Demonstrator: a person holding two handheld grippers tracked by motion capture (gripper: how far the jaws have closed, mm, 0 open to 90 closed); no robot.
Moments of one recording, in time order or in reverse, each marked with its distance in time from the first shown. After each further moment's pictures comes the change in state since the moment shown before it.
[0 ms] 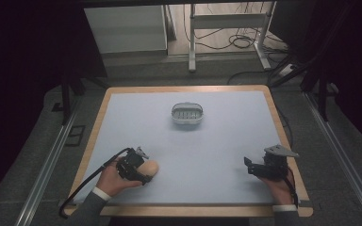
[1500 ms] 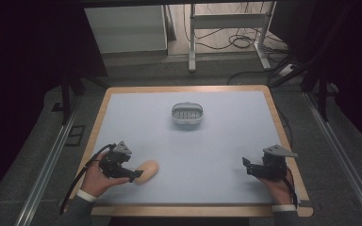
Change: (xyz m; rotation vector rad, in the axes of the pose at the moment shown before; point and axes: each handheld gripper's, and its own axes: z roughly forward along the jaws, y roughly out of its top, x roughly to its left) left arm 0.017 -0.023 -0.041 -0.185 0.003 -0.028; right arm 0.003 0.000 0.001 -0.002 0.021 -0.009
